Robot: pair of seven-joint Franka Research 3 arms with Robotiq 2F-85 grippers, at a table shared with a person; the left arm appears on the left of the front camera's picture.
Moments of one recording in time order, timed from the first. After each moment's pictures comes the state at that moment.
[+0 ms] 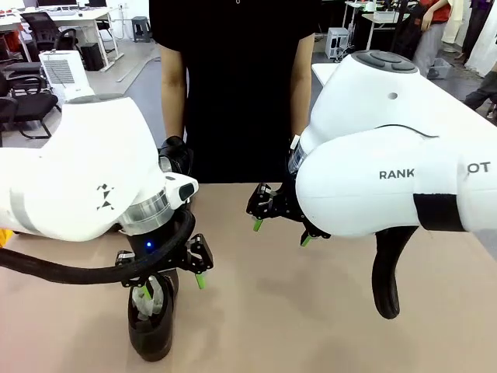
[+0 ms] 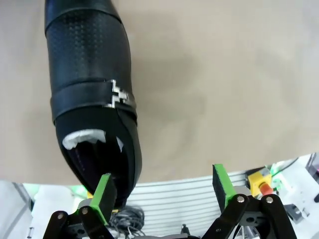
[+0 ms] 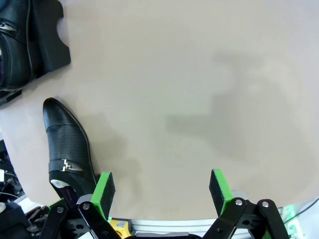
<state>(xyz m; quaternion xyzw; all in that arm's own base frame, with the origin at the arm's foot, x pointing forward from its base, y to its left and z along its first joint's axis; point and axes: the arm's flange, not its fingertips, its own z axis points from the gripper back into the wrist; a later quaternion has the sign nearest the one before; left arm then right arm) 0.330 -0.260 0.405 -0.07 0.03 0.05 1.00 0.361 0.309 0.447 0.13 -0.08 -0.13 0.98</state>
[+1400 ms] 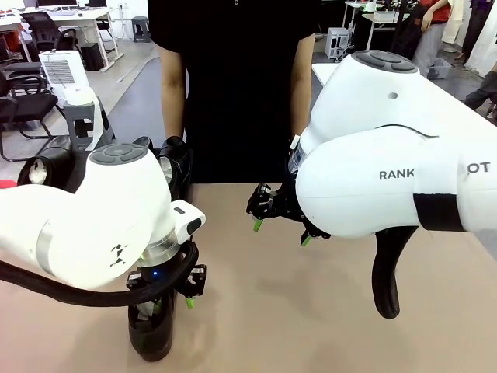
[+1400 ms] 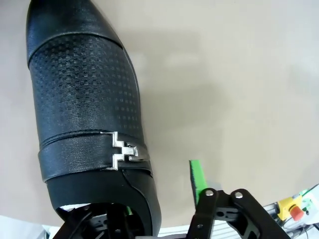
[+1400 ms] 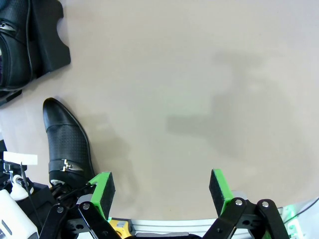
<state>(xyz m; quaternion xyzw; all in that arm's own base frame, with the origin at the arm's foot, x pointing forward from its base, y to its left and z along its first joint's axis) 0.329 -0.261 0.345 -0.04 -0.03 0.00 1.00 0.361 0.309 0.447 0.13 -0.08 -0.13 0.98</state>
